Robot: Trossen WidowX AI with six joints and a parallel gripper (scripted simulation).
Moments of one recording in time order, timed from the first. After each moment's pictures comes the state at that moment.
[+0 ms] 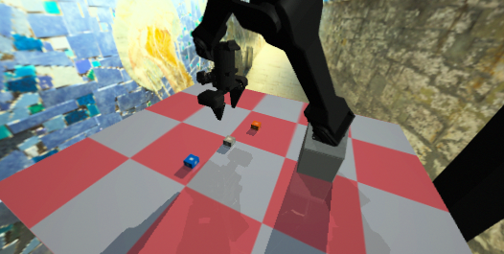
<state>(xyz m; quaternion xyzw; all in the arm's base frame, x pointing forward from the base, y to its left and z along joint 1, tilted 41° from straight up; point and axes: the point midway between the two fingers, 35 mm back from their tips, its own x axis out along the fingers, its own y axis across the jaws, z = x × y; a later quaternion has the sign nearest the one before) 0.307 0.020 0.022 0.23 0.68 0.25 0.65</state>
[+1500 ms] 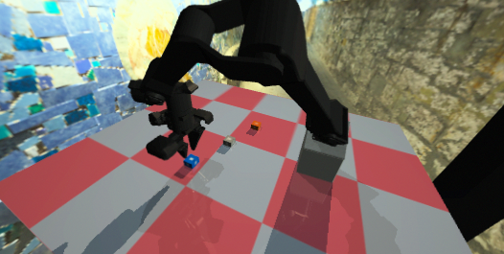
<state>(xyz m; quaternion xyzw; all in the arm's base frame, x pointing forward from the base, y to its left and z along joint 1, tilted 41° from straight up) 0.345 0.178 0.059 0.23 0.67 0.27 0.65</state>
